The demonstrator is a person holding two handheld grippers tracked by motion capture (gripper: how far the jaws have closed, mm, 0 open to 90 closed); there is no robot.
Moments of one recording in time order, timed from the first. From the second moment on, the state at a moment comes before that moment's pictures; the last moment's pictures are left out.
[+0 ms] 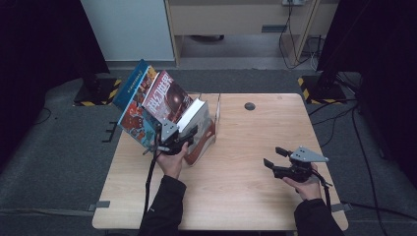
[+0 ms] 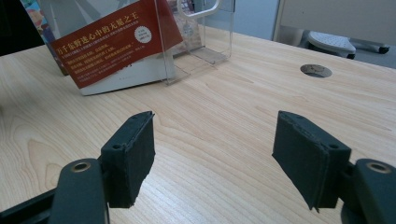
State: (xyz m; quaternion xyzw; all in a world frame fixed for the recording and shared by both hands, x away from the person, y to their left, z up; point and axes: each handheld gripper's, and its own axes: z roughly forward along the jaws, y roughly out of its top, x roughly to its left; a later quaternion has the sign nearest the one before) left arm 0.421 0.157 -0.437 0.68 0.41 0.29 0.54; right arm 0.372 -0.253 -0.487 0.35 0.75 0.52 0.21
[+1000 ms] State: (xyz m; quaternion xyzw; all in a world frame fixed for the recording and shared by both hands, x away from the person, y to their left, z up) left arm 0.427 0.159 -0.442 0.65 0.42 0.27 0.57; right arm 0.373 -0.253 -0.488 0.35 0.75 0.52 0.21
